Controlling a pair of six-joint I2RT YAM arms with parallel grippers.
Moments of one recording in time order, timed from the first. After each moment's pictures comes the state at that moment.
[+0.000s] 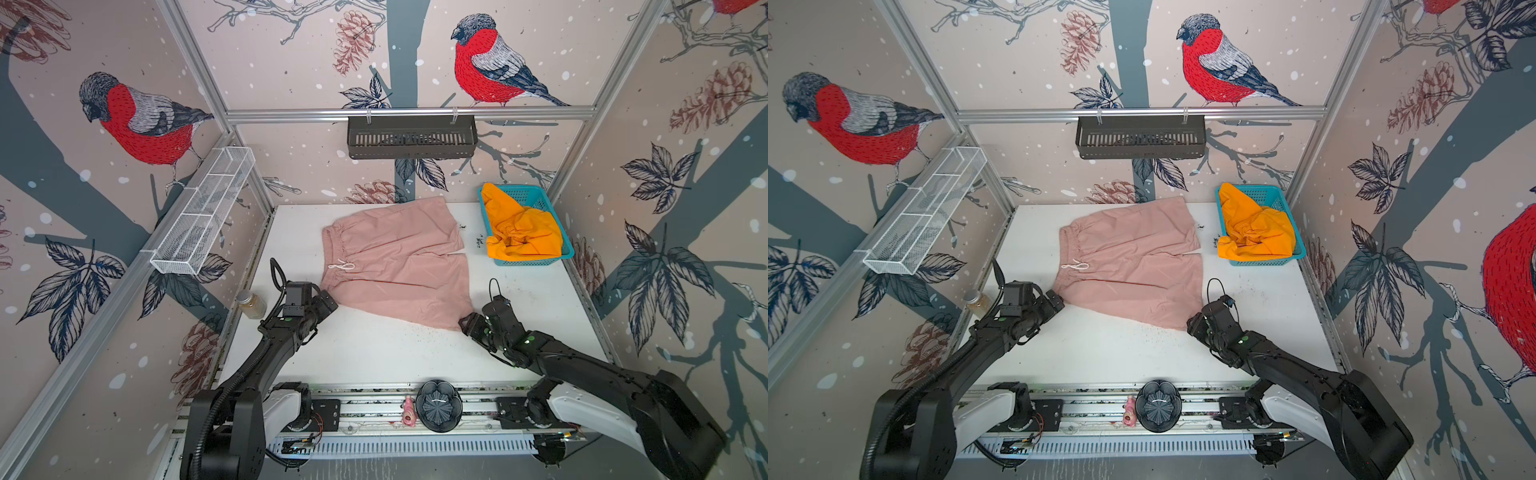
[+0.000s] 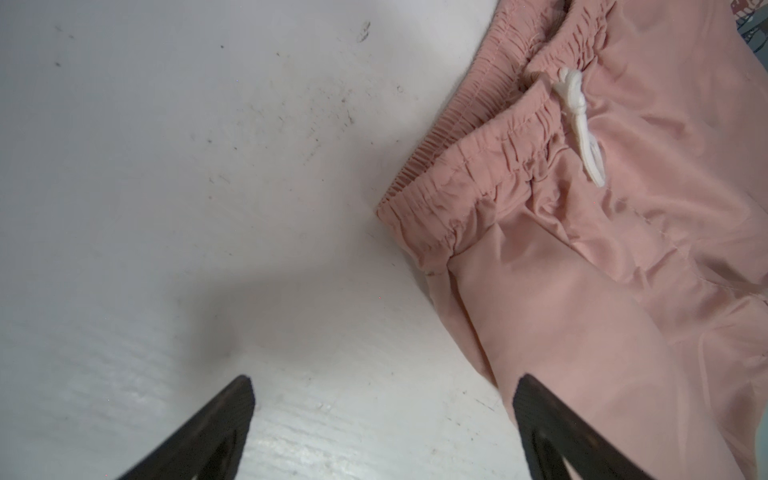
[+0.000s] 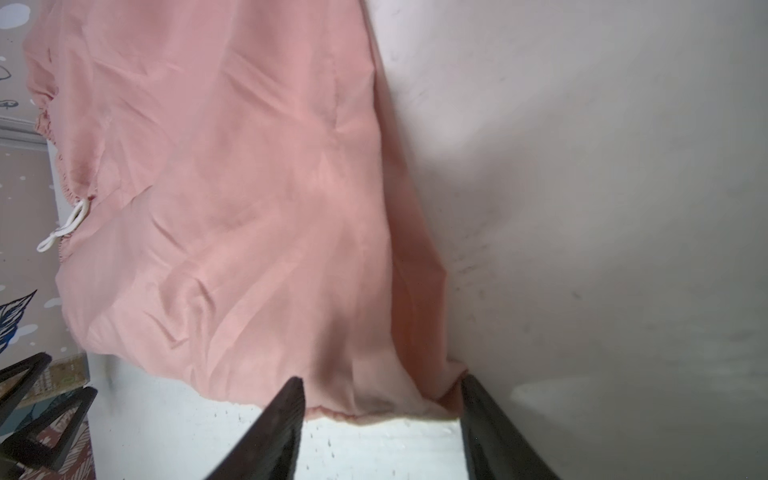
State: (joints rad) left arm -0.04 1.08 0.43 -0.26 0.04 -0.74; right arm 0.62 1.03 0.28 -0.10 0.00 1.08
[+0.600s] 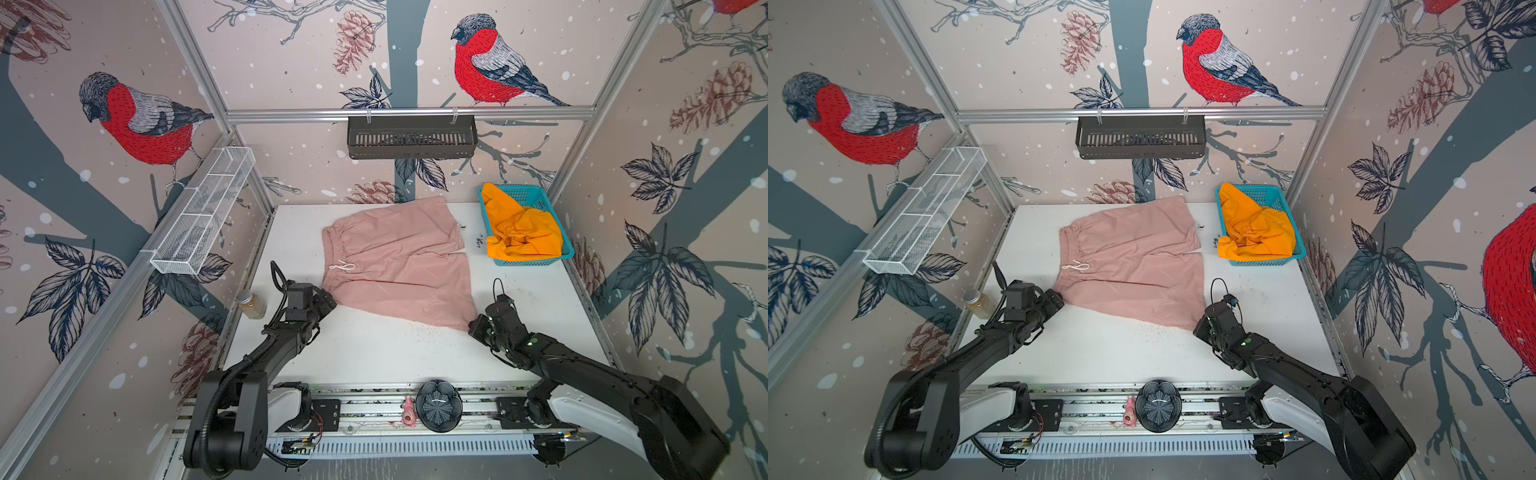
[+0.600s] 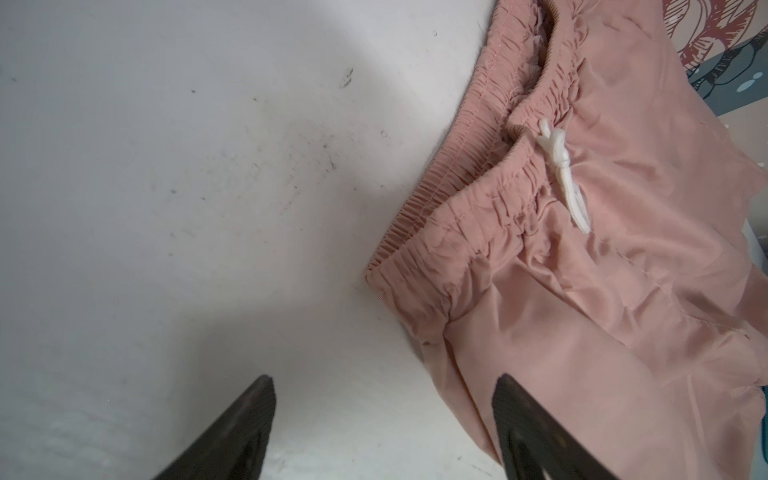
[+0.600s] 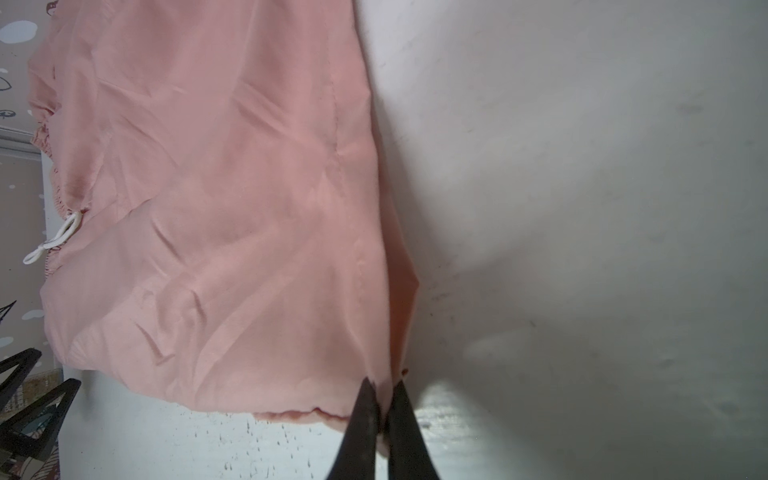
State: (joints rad) left arm -0.04 1.19 0.37 0.01 0.03 -0.75; right arm 0.59 1.00 0.26 -0.08 0.03 1.02
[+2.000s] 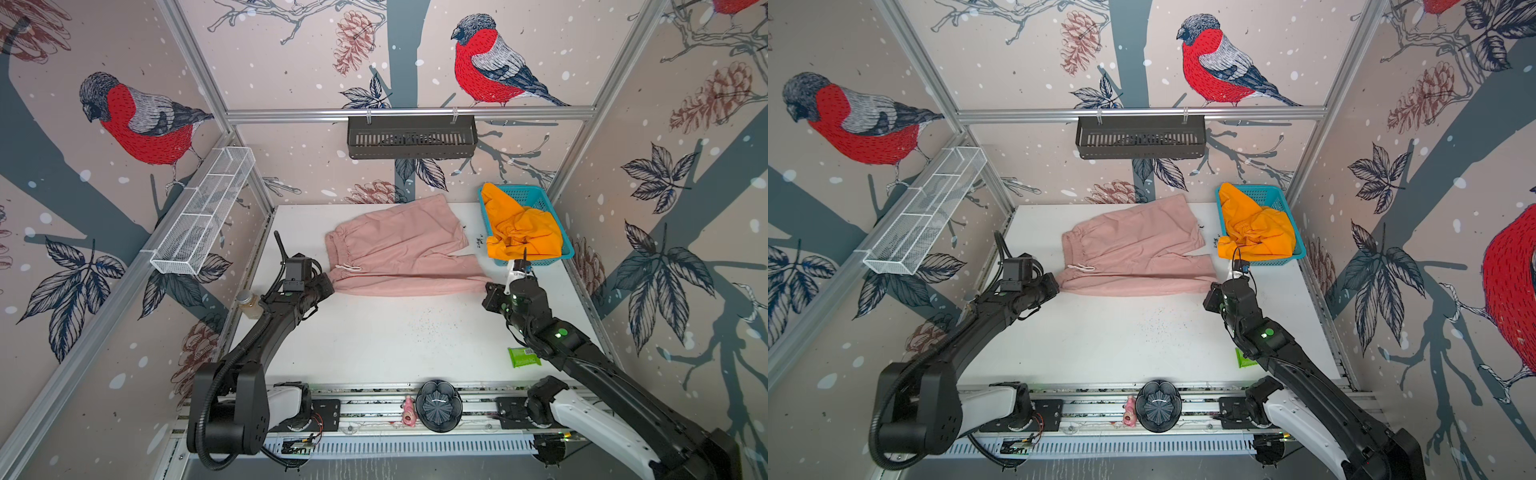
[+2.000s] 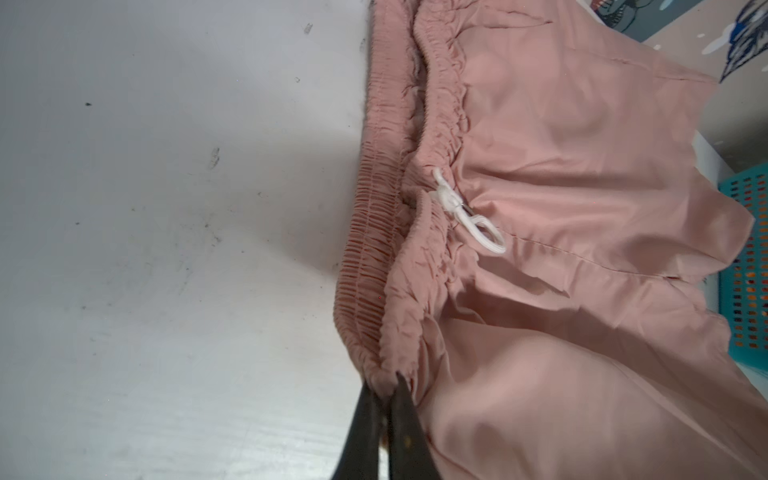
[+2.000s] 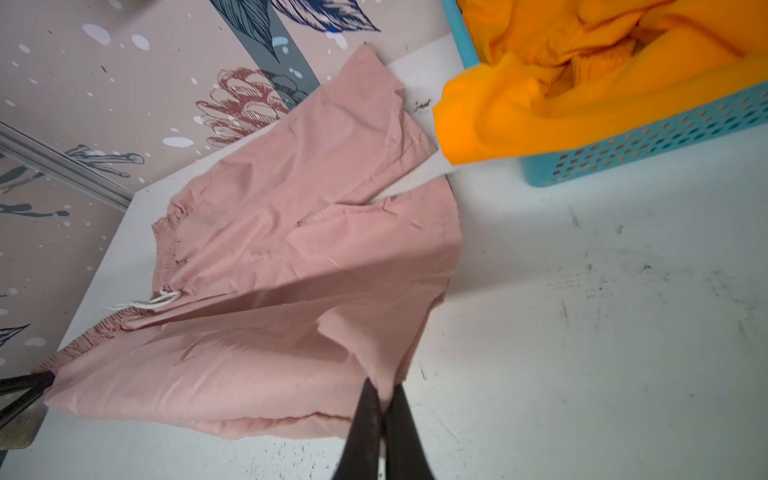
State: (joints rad) left arm -0.04 1.20 0.68 -0.32 0.16 -0.54; right arm 0.52 0.78 0.56 -0.28 0.22 0.60
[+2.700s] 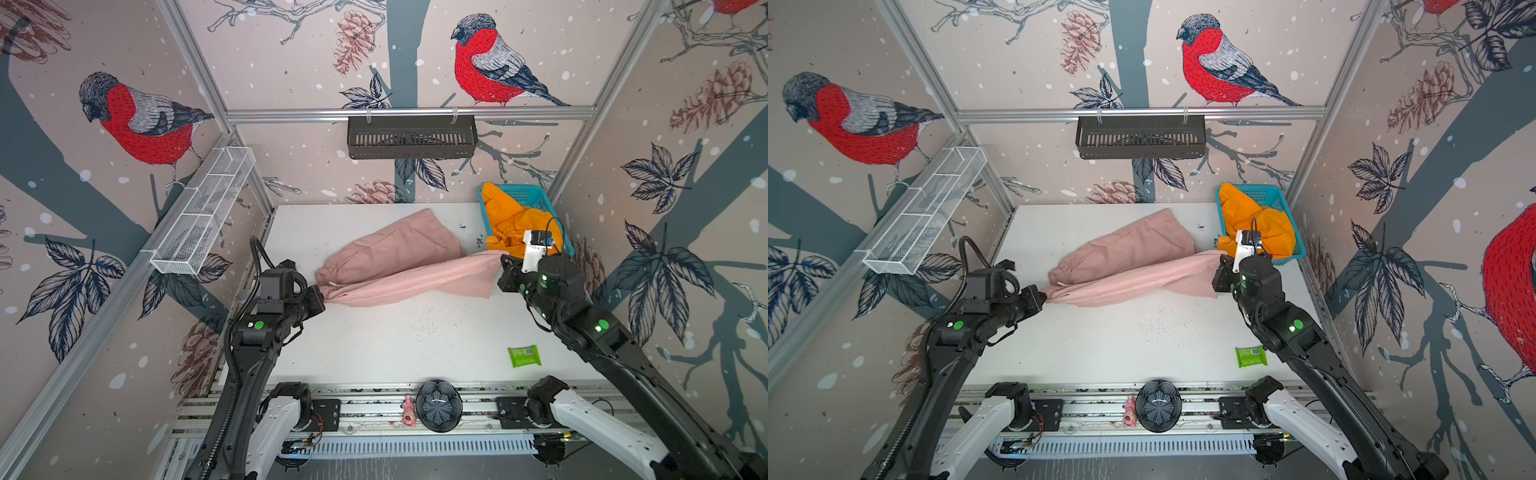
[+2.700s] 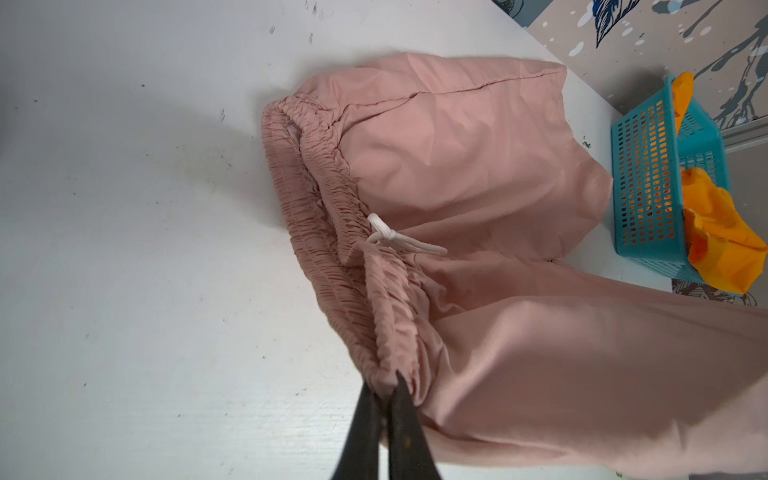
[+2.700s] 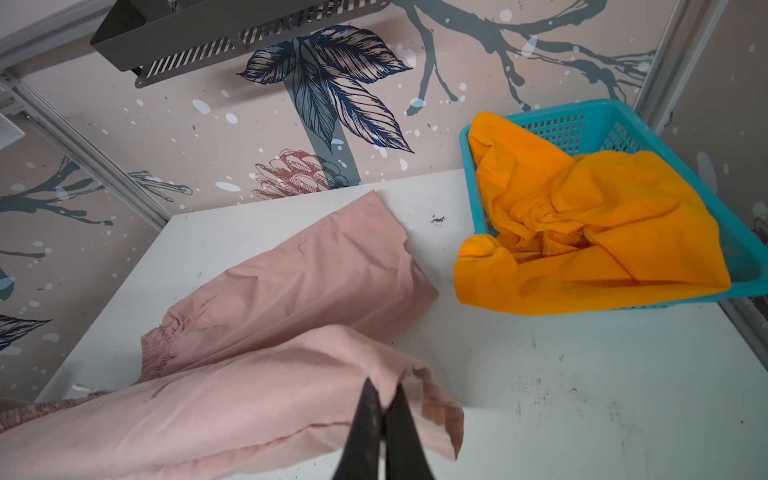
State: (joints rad) left arm -0.04 0.79 0.81 -0.85 0.23 -0.47; right arm 0.53 0.84 0.97 -0.52 0.26 0.36
